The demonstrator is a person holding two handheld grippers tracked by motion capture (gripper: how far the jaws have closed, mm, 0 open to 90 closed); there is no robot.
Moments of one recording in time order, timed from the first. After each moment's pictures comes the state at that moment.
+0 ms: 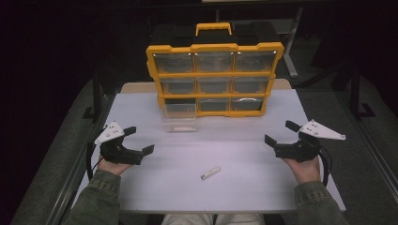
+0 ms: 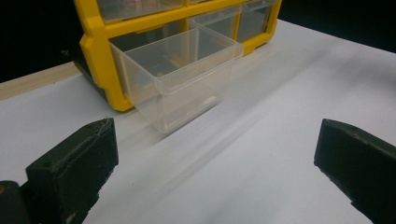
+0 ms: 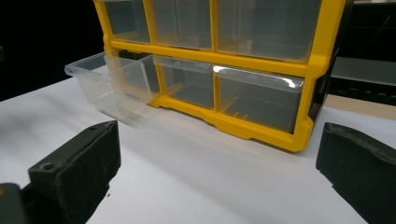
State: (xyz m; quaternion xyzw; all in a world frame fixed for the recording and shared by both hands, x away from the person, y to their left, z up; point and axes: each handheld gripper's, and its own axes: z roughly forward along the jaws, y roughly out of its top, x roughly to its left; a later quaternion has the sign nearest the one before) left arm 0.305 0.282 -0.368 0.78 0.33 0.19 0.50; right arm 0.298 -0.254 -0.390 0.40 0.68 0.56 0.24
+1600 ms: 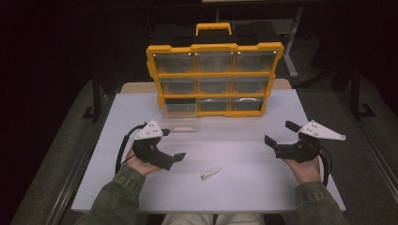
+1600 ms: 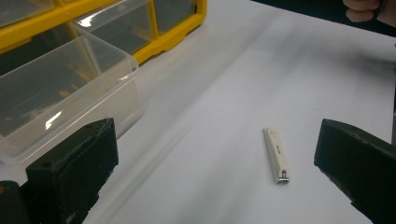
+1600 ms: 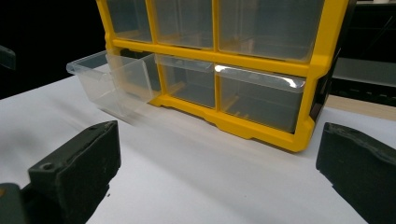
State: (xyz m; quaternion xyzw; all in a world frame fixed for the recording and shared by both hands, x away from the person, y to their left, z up) left arm 0.306 0.193 -0.356 0.84 0.25 0.13 0.46; right arm 0.297 -0.254 -0.390 0.40 0.69 0.56 0.24
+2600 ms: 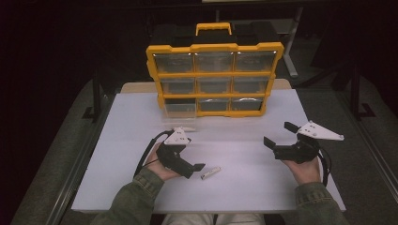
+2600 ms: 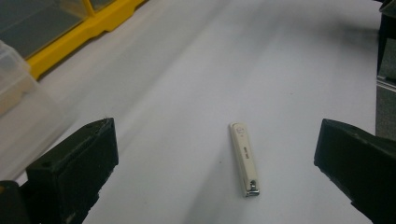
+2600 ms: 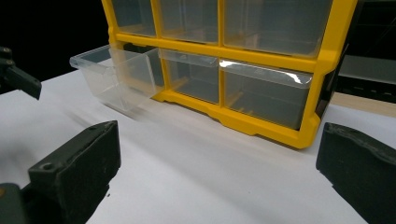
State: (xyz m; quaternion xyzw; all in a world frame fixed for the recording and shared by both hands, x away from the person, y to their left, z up) left arm 0.306 0.138 -0.382 0.88 0.21 0.08 0.42; right arm 0.296 -0.252 -0.391 0.40 0.70 0.55 0.24
